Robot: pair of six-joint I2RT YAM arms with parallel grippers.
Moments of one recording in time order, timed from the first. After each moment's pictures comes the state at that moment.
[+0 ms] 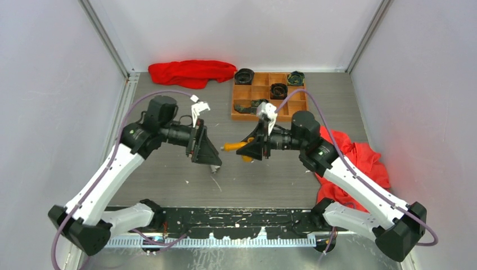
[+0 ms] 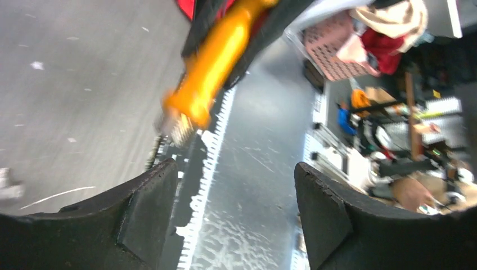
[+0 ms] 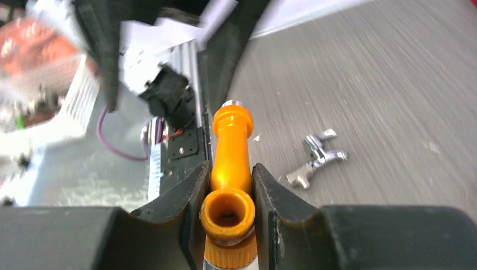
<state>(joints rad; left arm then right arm) -0.54 1.13 1.21 -0.76 1.07 -0.26 0.70 1.01 0.90 -0.01 -0.81 0.07</state>
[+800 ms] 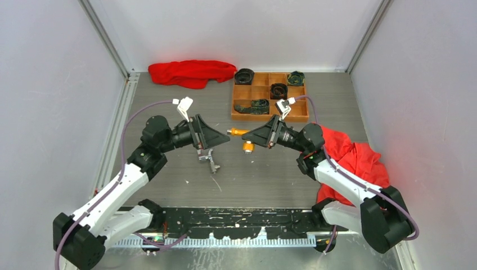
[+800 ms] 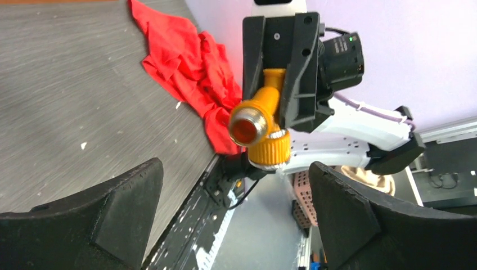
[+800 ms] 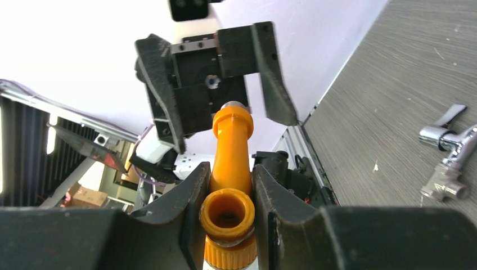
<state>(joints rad) -0.50 0.92 0.75 0.05 0.65 -0.86 0.49 1.11 0.53 0.81 -0.75 1.29</state>
